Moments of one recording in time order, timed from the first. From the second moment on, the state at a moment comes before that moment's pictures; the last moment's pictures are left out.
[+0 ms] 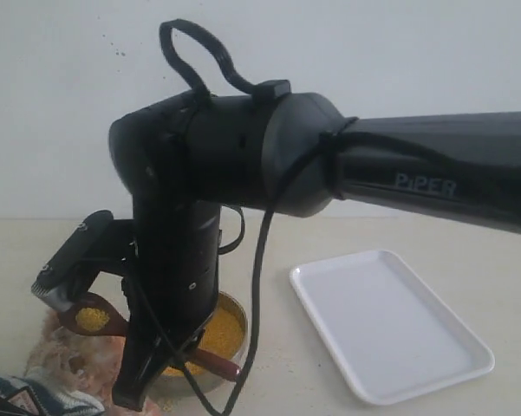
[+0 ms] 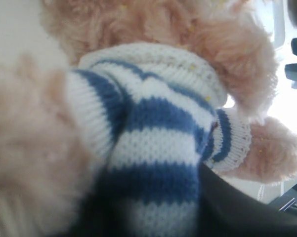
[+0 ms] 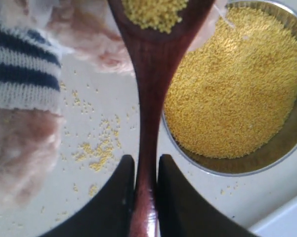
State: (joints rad) left arm 0.22 1.36 -0.44 -1.13 0.89 0.92; right arm 0.97 2.04 -1.78 -0.08 1.14 -0.39
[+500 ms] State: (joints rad) left arm 0.22 1.36 -0.44 -1.13 0.89 0.92; right arm 1.10 2.08 -1.78 -0.47 1.11 -0.24
